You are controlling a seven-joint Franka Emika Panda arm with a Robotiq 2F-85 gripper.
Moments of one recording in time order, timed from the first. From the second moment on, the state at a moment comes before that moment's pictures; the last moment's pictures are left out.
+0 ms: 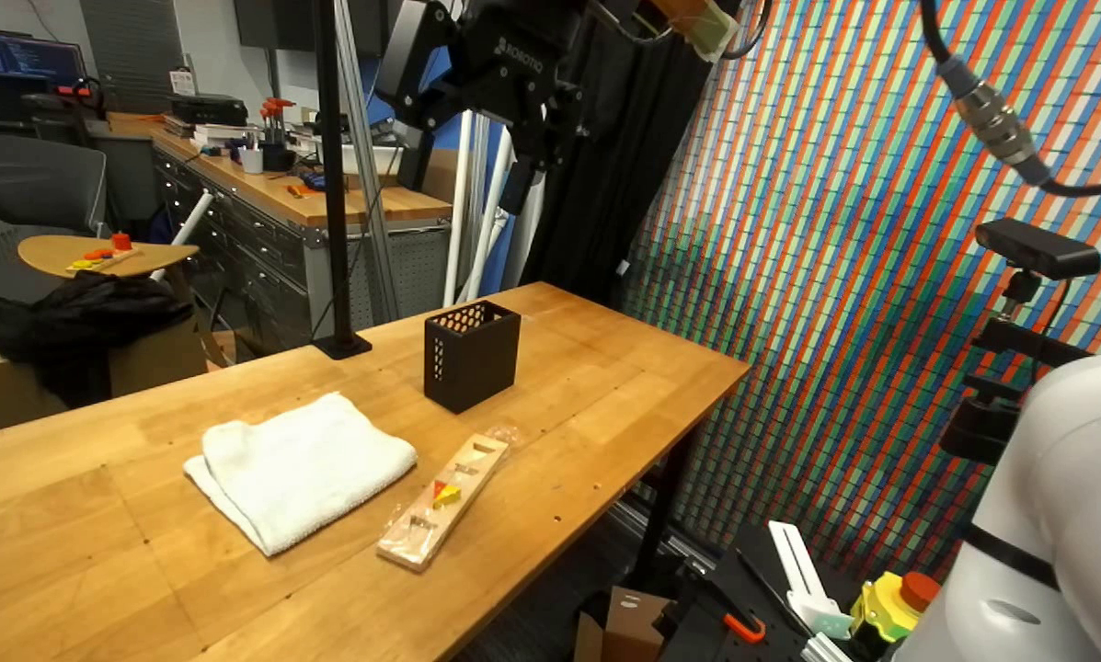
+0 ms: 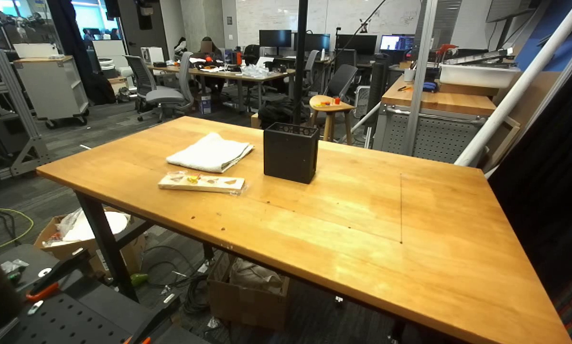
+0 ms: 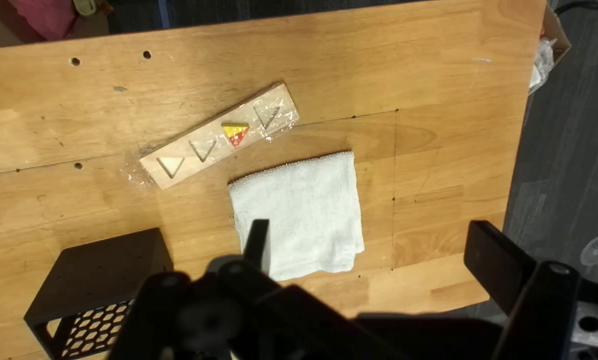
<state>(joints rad) 0.09 -0.55 0.08 -2.32 0.22 1.94 0.18</state>
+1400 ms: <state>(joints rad) 0.09 -0.19 0.11 -2.09 0.09 1.99 0.02</state>
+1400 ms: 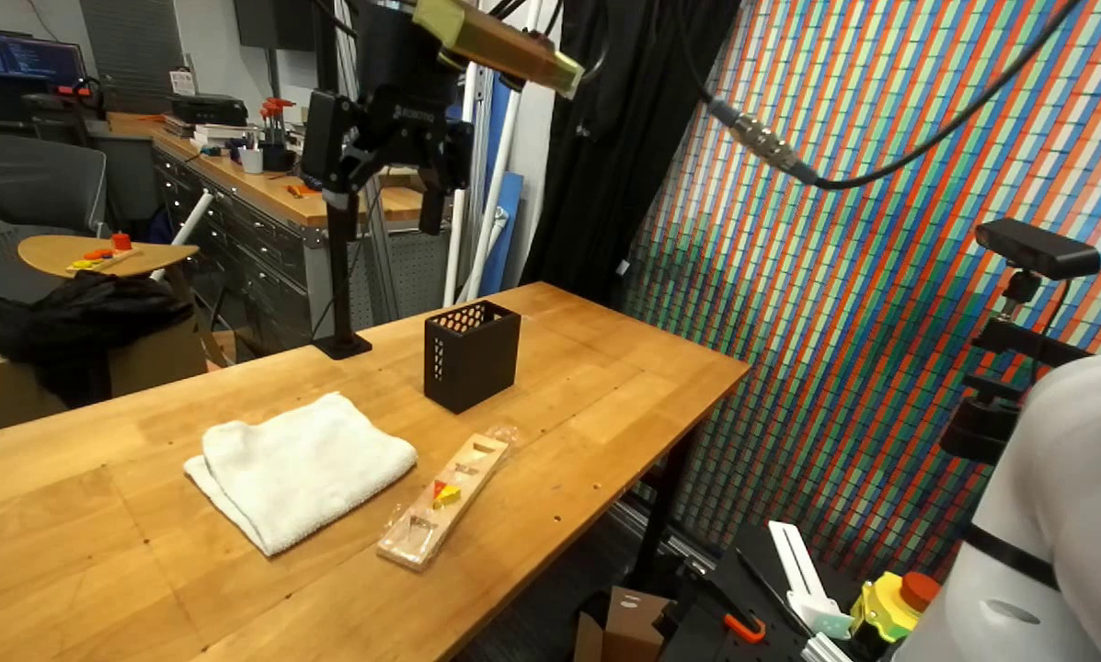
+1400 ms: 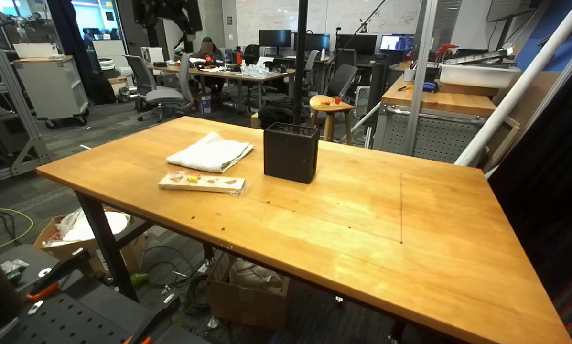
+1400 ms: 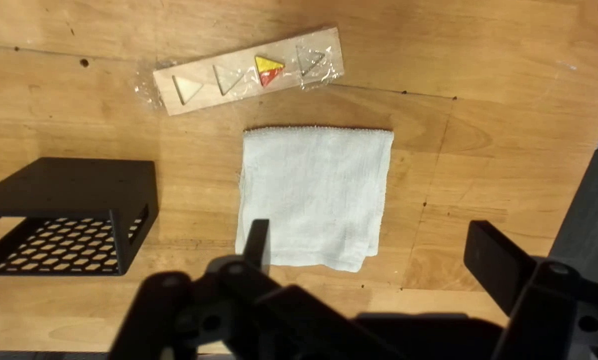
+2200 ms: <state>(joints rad) 0.12 0.25 0.11 -1.75 -0.06 2.03 -0.05</state>
